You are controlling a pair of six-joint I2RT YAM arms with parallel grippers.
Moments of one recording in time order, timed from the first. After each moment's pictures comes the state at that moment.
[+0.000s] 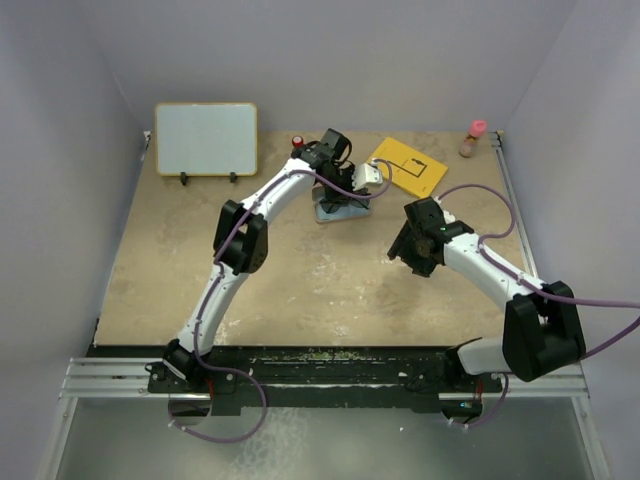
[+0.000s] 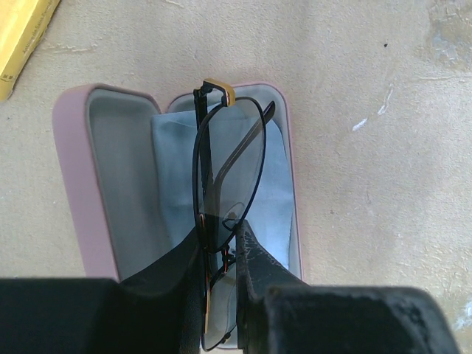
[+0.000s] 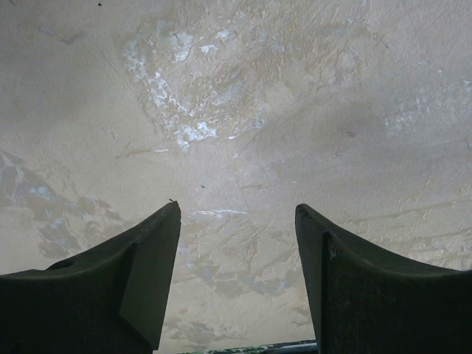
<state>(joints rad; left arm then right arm) -0.58 2.57 2.44 -0.89 0.44 0.84 0.35 1.37 0.87 -0.64 0.16 0.87</state>
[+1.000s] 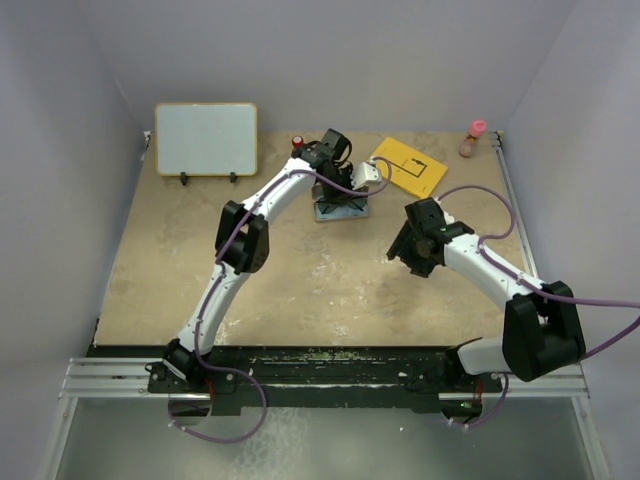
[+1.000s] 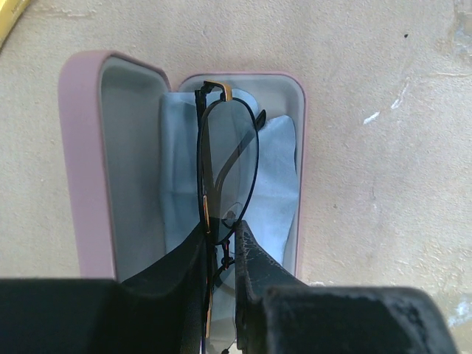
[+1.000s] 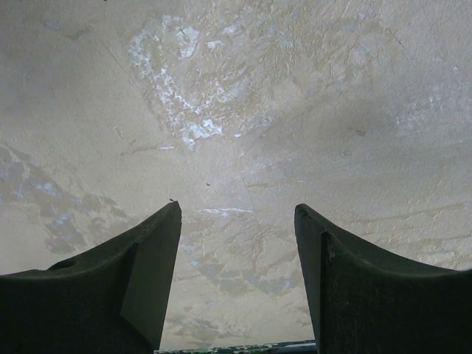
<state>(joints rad) -0.58 2.60 2.48 -0.92 0.40 0.78 0.35 1.37 0.86 -0.63 0.14 0.88</state>
